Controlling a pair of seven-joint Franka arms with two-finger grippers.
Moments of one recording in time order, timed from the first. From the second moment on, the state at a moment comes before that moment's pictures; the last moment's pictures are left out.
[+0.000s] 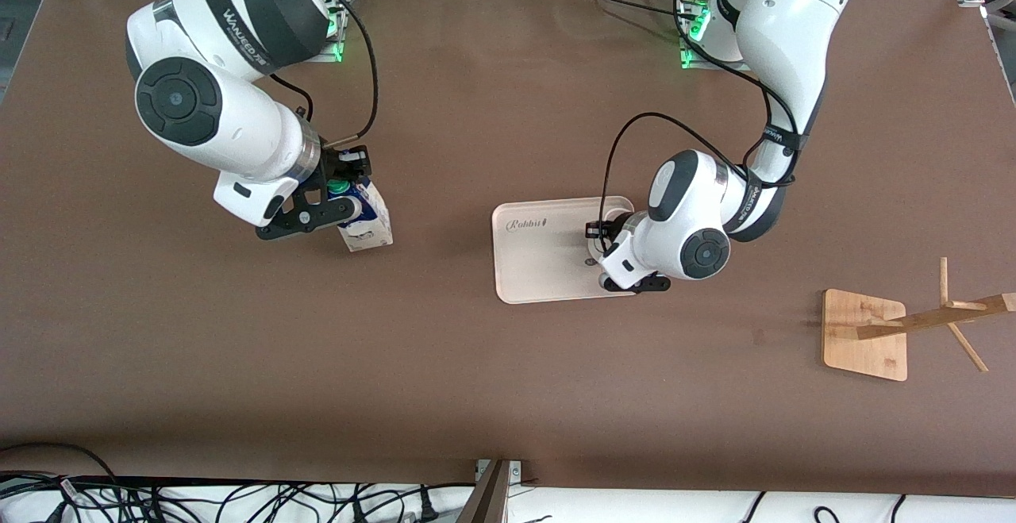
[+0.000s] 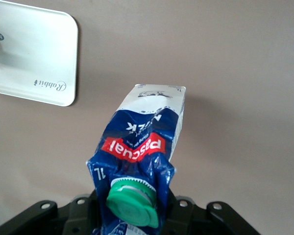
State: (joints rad) left arm -0.33 0.69 -0.10 -1.52 -0.35 1.88 -0.28; right arm 0.24 0.40 0.23 -1.30 0.04 1.51 0.20
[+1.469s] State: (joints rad) left arm -0.06 0.29 0.07 -1.50 -0.23 1.64 -0.19; right arm 0.48 0.54 0.24 -1.28 0.16 1.75 0.69
